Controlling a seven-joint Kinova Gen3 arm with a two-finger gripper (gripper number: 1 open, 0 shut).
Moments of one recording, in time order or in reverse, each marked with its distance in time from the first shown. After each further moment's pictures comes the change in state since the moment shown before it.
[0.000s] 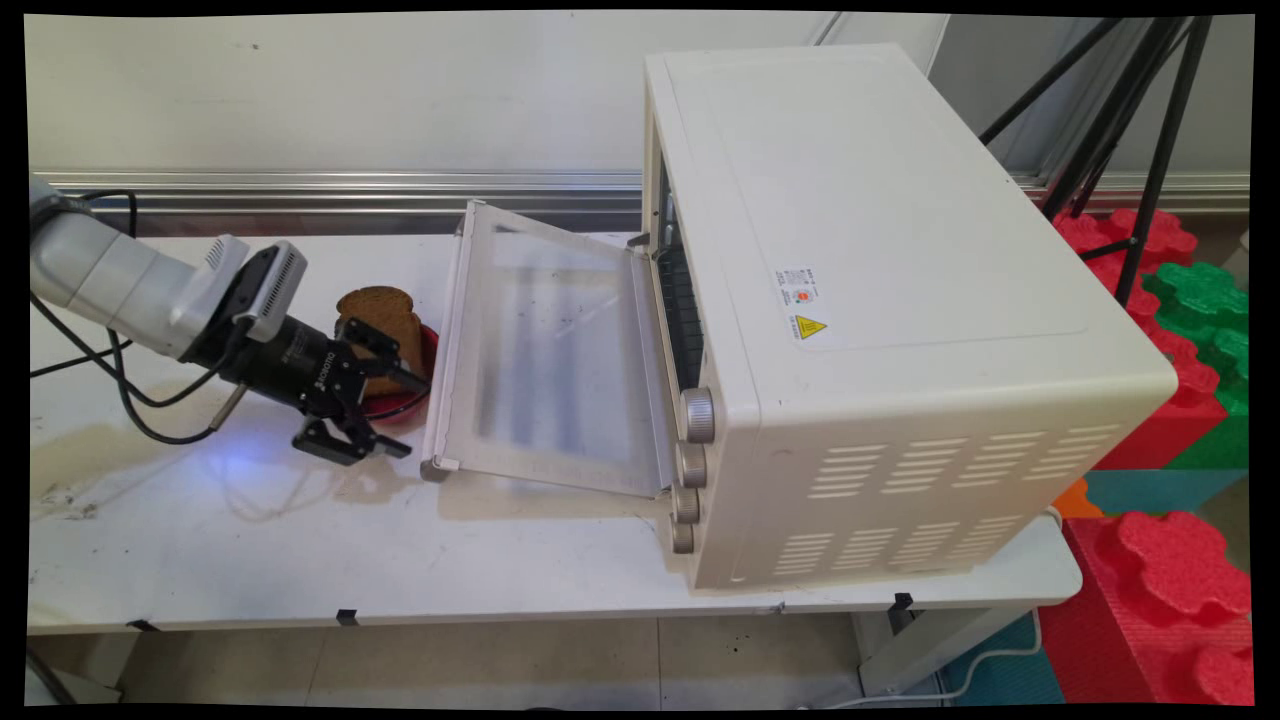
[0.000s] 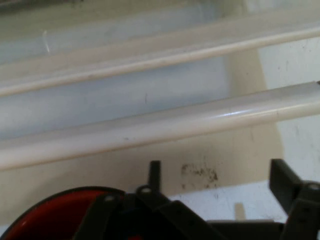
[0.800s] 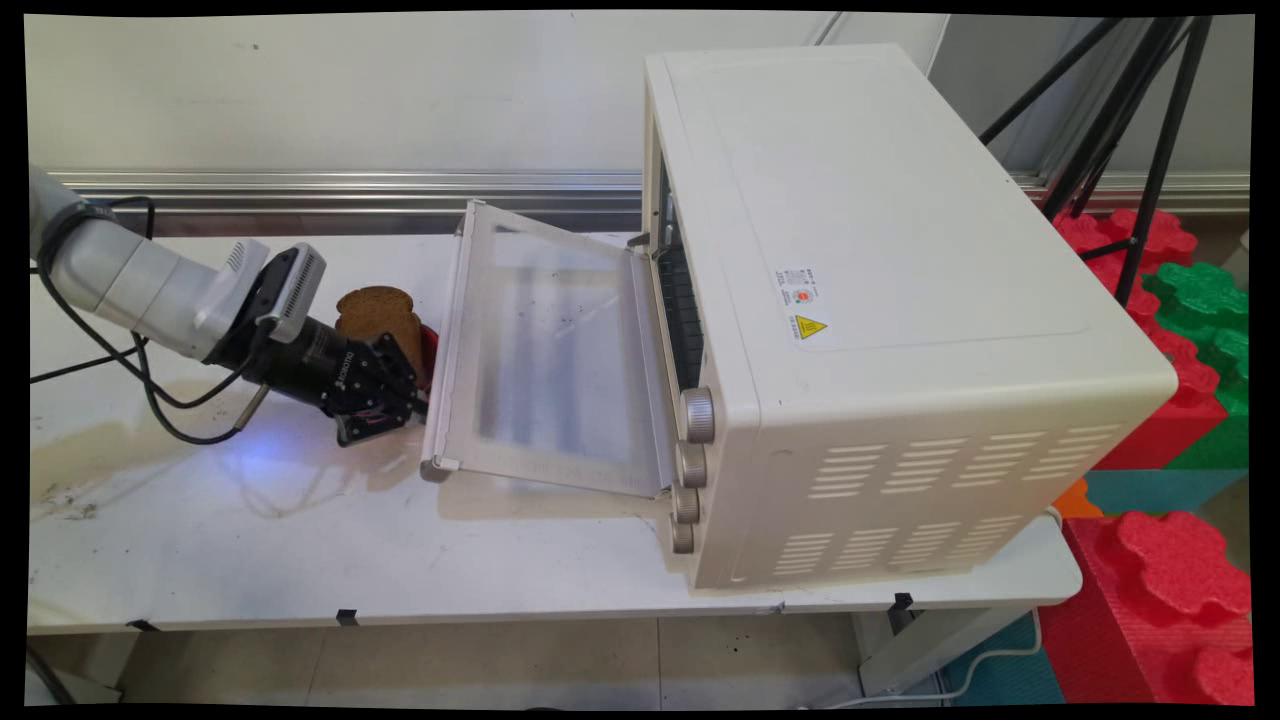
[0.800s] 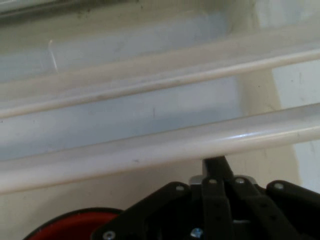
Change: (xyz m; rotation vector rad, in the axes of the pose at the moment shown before) arm 0.003 -0.004 0.014 0.013 0.021 0.003
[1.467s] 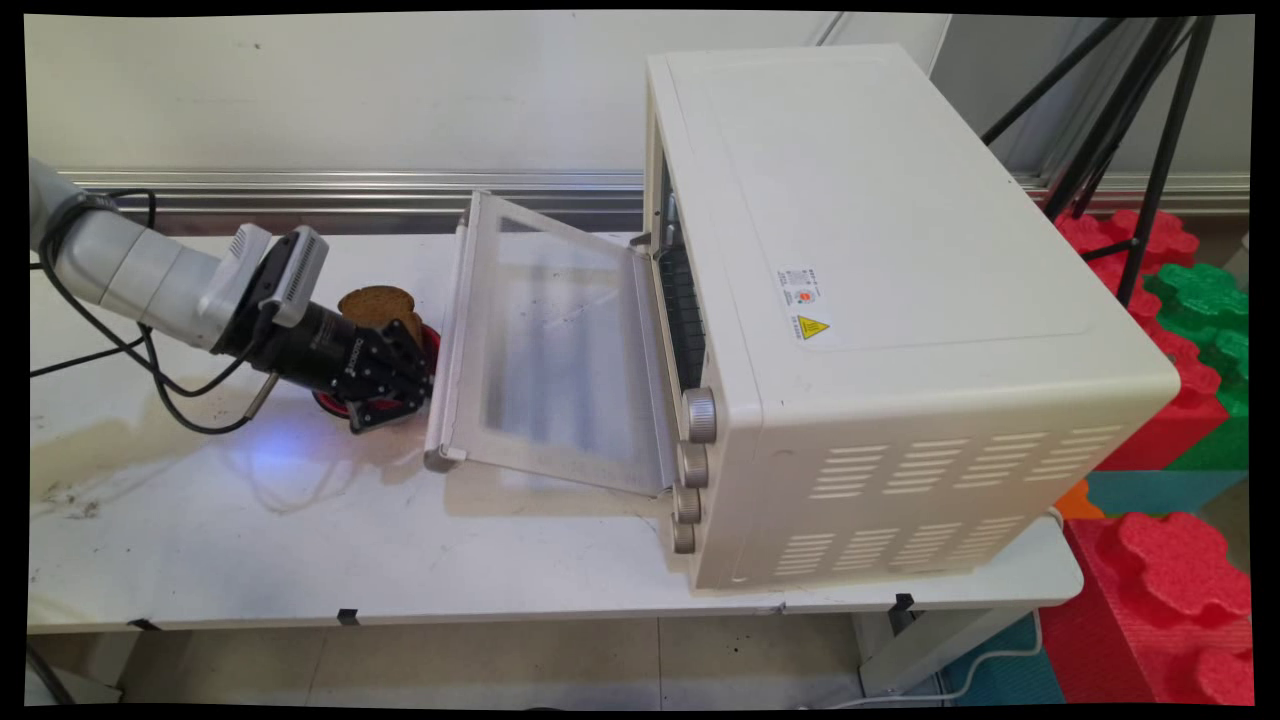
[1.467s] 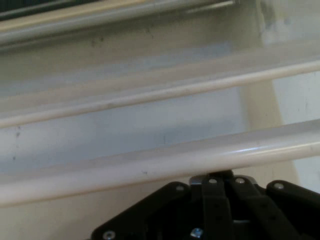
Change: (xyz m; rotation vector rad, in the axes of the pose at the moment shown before) arm 0.009 -0.004 -0.001 0.016 0.055 0.000
